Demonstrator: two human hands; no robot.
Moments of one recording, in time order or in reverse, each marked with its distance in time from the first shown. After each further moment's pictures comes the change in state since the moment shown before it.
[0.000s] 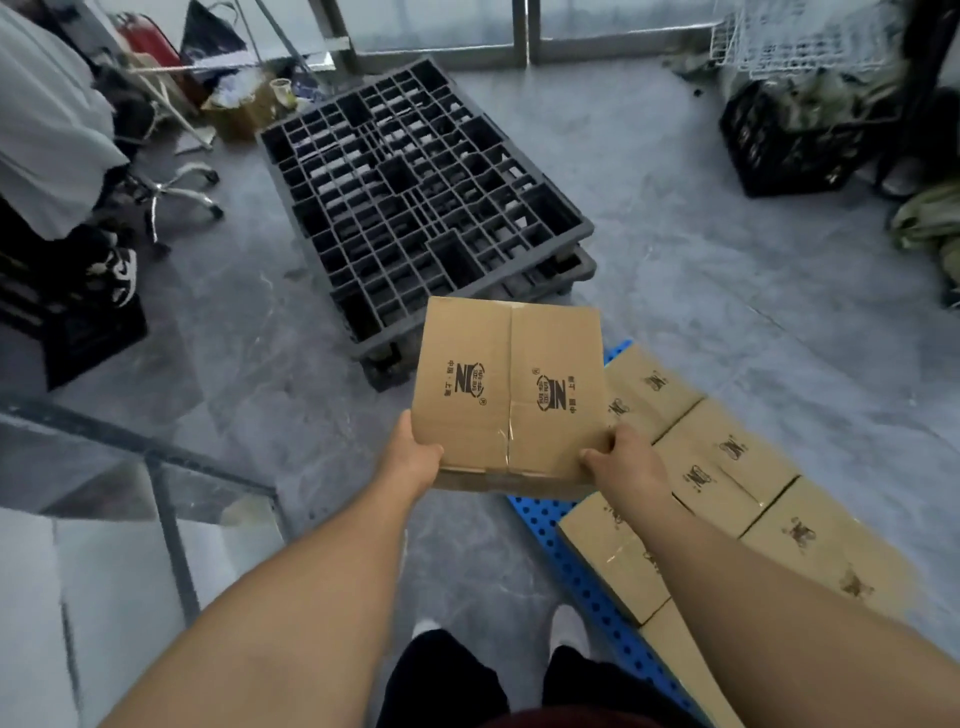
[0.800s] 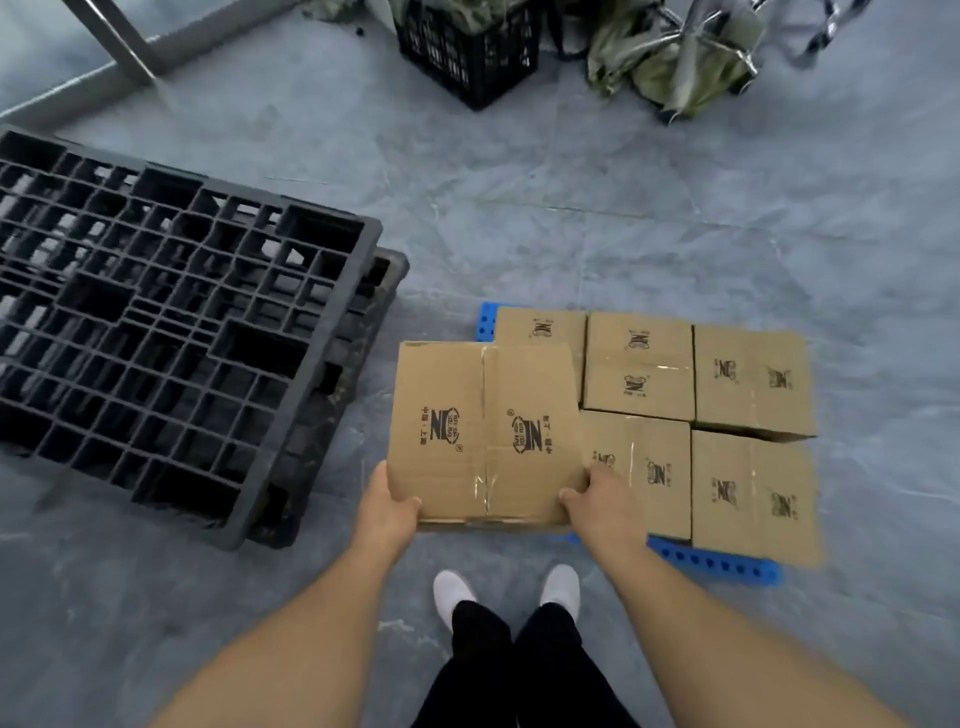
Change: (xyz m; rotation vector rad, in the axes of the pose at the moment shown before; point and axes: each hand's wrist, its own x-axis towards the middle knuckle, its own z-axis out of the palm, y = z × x) left_hand 0.206 0.060 0.032 0.467 -0.492 0.272; right_hand 0.074 -0.033 0.099 0.283 0.278 0.609
